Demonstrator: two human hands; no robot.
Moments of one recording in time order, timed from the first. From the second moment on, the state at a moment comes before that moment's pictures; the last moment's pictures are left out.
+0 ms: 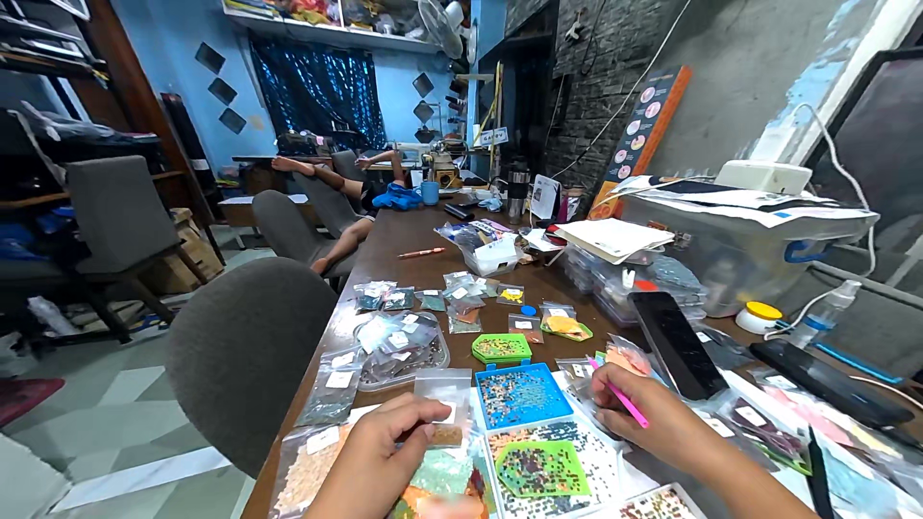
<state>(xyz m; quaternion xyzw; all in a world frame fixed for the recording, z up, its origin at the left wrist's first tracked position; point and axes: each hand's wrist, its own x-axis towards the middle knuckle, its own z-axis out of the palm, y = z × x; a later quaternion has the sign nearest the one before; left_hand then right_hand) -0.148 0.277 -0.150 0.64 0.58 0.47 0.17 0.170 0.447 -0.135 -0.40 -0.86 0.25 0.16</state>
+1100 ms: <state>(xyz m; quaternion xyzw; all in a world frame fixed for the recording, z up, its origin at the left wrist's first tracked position) -0.149 0.272 -0.143 0.66 0.58 0.44 0.19 0.177 0.452 -0.126 -0.47 -0.80 0.28 0.25</state>
